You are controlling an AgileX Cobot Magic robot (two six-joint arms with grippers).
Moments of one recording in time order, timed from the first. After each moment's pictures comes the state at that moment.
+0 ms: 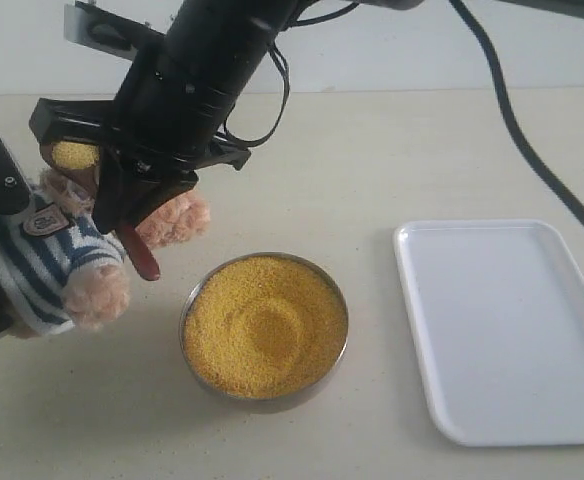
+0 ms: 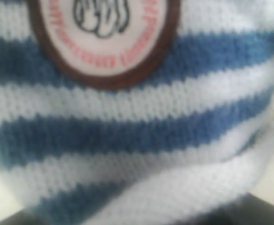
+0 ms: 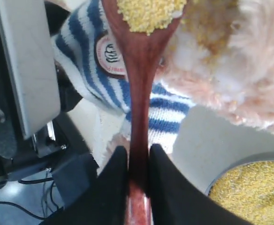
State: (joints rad) left arm -0.18 1.34 -0.68 0.03 0.72 0.67; right arm 0.74 2.10 -1.89 0.69 1.22 -0.15
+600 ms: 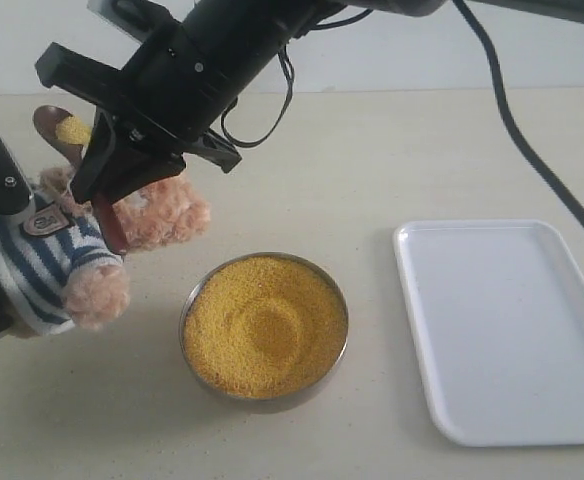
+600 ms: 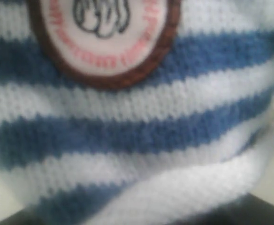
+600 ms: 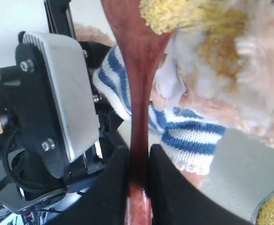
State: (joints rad) left arm -0.18 1.34 -0.68 0.03 0.72 0.67; right arm 0.68 2.14 -1.88 0.93 1.22 -0.19
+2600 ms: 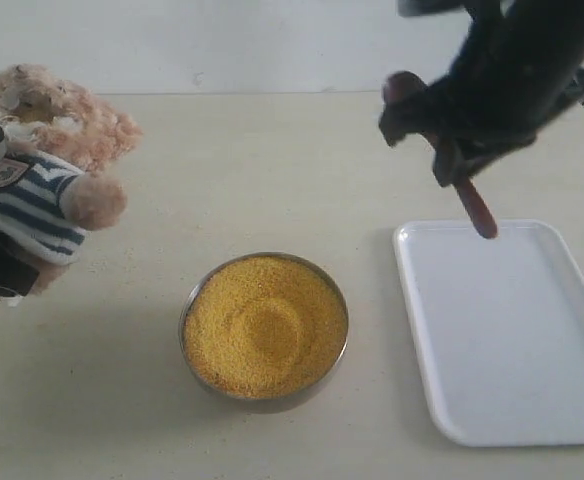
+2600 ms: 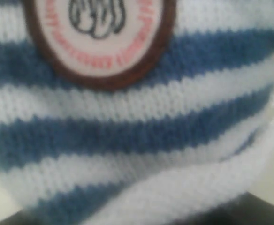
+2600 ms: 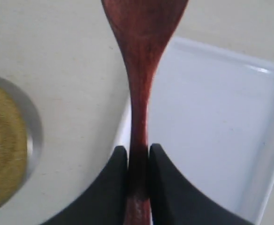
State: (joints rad) left arm -0.18 1.34 -0.70 0.09 0.65 0.08; right arm 0.43 1.55 -1.22 0.03 1.01 0.10
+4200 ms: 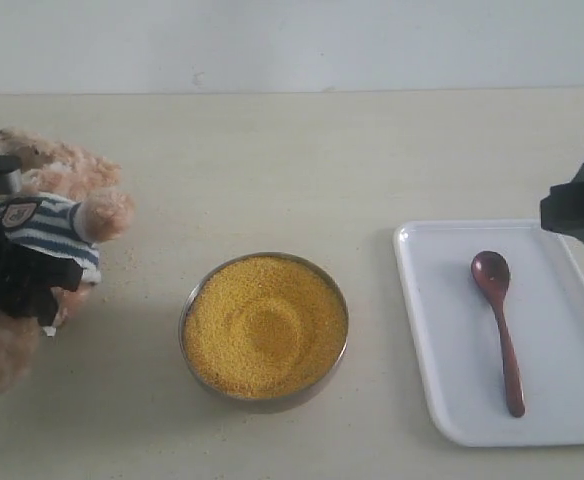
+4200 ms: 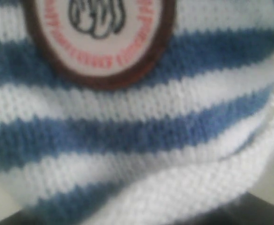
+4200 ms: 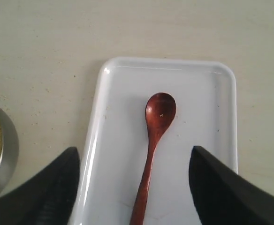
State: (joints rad) left arm -0.18 1.52 -0.70 -0.02 0.62 -0.18; right arm 0.31 0.93 -0.64 -0.01 0.62 0.20
